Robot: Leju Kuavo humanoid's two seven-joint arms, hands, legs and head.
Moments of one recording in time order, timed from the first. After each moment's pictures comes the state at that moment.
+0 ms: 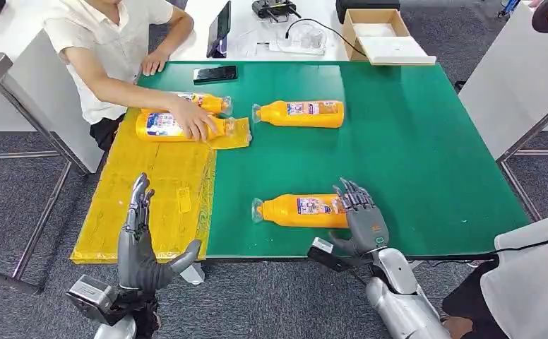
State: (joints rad) left arm 0.08 -0.10 -0.26 -1.65 -0.03 0.17 -0.59; right arm -0.31 -0.11 0.24 -0.83 0.99 -0.51 -0.24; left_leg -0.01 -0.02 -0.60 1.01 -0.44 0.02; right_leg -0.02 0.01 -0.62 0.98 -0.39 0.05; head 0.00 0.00
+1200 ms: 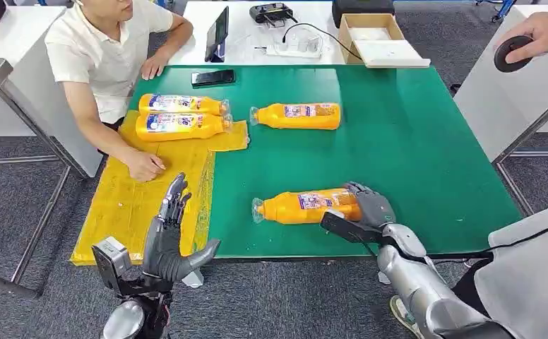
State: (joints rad) left arm 0.01 -0.10 -0.31 -1.56 0.15 0.02 -0.40; right arm -0.54 -0.12 0.23 -0.47 0.89 -0.19 -0.25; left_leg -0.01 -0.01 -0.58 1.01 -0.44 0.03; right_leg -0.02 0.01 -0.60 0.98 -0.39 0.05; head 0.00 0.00
